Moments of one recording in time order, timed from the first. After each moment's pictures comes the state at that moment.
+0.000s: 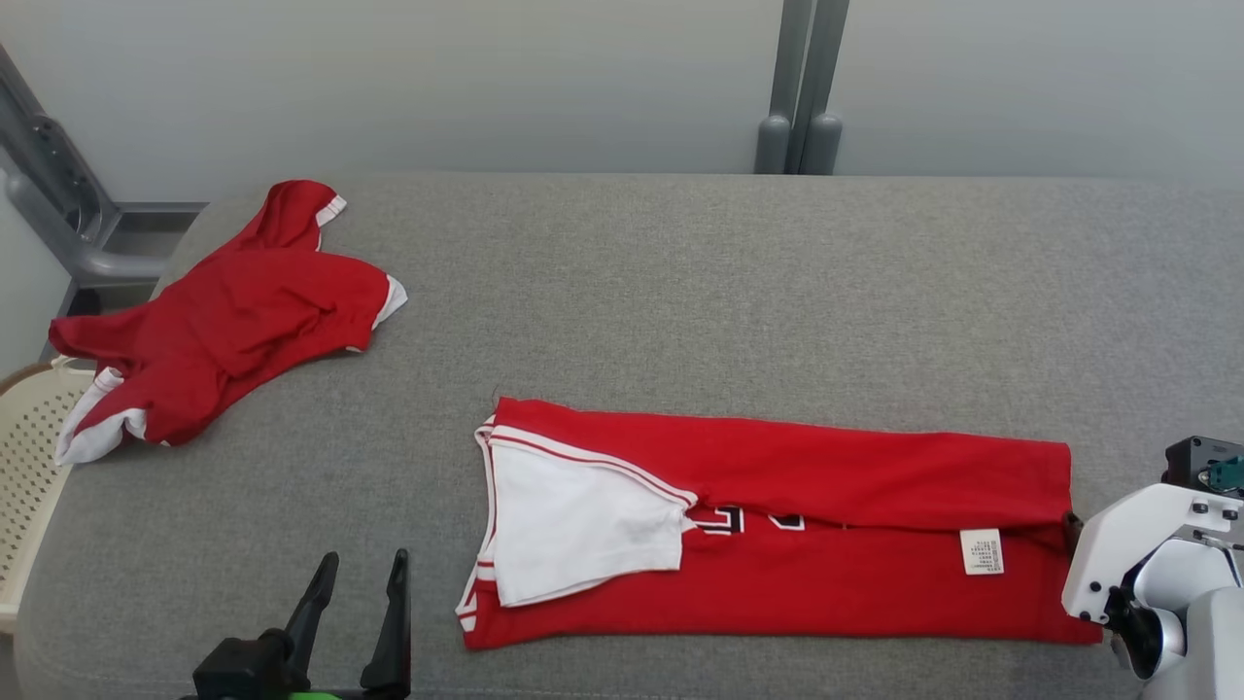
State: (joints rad) left arm 0.09 0.14 -0.16 0.23 -0.36 -0.12 -0.26; right arm -0.22 -0.05 -0.40 0.40 0.01 0.13 0.48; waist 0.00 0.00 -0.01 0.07
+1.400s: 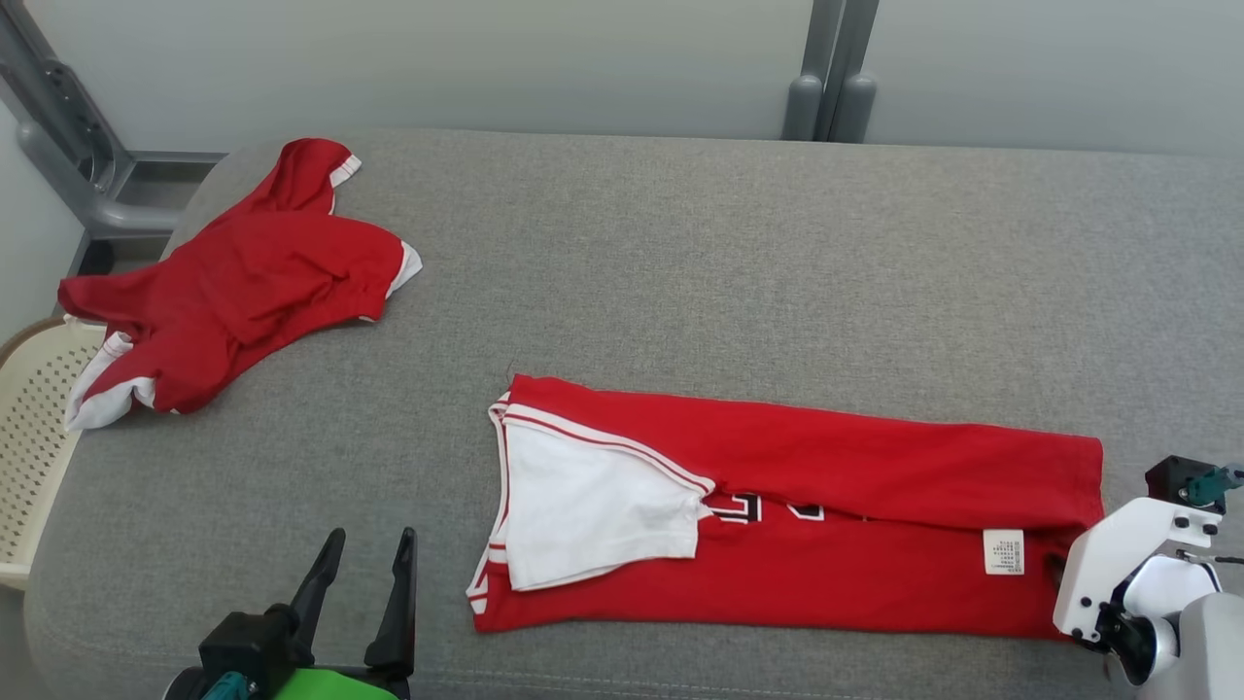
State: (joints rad) left arm 0.03 0.15 -0.19 0.26 -0.37 -0.12 -0.26; right arm -0.25 -0.05 -0.43 0.51 0.00 0.13 0.59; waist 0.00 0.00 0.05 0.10
